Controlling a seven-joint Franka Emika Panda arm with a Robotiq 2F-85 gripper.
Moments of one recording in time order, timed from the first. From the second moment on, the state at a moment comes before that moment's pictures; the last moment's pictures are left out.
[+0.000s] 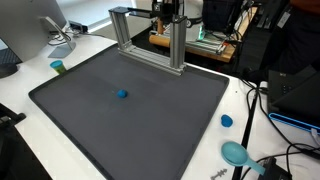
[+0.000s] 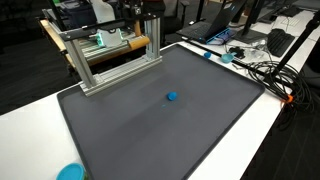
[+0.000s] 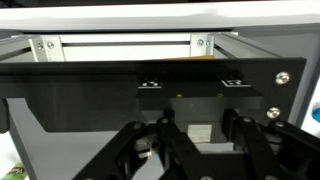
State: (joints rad) arm -0.01 -0.68 0.00 -2.70 -0.01 2.10 0.02
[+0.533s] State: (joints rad) arm -0.02 -0.67 0.00 -2.69 0.00 2.16 0.07
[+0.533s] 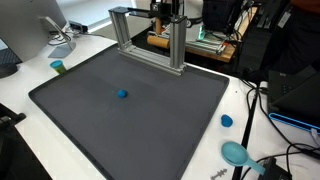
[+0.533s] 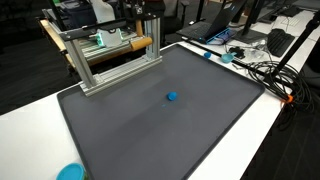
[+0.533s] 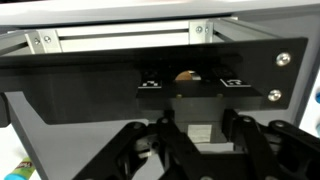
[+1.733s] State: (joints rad) arm -0.11 -0.04 0.05 -2.10 -0.10 2.18 0.26
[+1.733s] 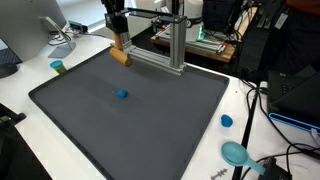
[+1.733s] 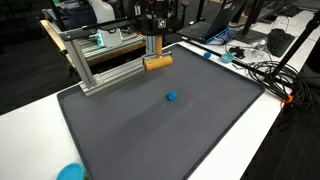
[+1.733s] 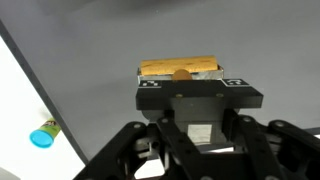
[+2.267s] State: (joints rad) arm -0.07 0.08 0.02 -2.08 -0.07 2.32 0.19
